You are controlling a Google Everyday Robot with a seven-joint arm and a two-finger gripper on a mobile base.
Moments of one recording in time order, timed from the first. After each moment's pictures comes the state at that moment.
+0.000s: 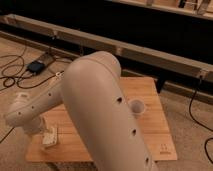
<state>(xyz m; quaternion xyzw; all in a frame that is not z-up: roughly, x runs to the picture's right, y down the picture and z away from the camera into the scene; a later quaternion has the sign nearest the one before) -0.334 0.238 0.746 -0.29 0.15 0.53 0.79</state>
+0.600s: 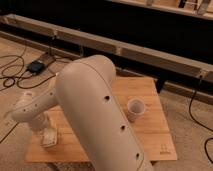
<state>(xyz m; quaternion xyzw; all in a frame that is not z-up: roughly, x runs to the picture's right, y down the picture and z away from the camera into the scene) -0.319 0.234 0.785 -0.28 0.18 0.54 0.77</state>
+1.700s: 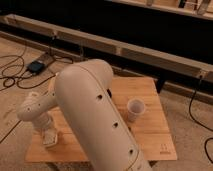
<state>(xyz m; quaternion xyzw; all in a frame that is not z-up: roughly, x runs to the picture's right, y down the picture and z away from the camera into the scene) -0.305 0.249 0.809 -0.28 0.21 0.54 0.77</state>
